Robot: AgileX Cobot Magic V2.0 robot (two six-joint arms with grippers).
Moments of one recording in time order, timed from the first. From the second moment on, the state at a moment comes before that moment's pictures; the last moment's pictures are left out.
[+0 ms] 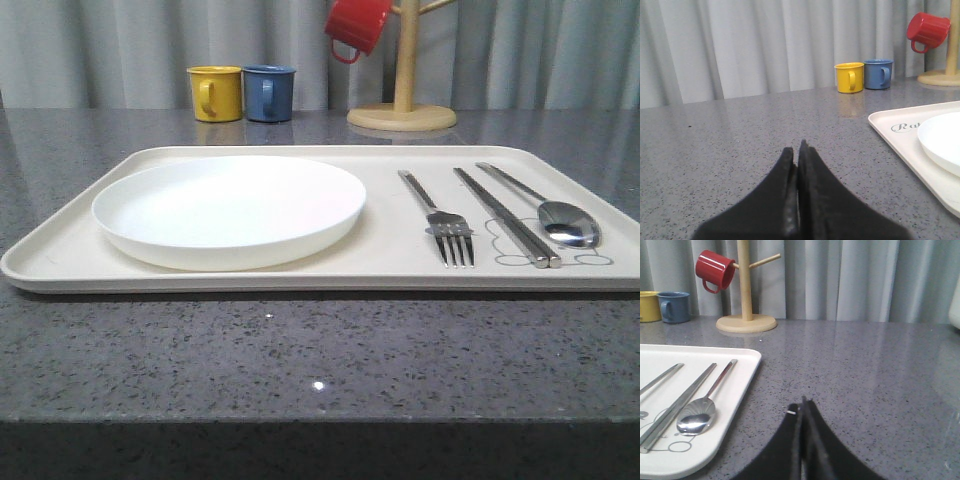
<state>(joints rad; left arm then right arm) -0.07 0.00 0.00 -0.06 0.02 0.18 0.01 -0.01 0.03 0.02 0.02 0.03</state>
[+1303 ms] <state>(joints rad) -0.04 0.00 0.00 -0.06 0.02 0.18 0.01 -0.01 0.03 0.02 0.02 0.03</state>
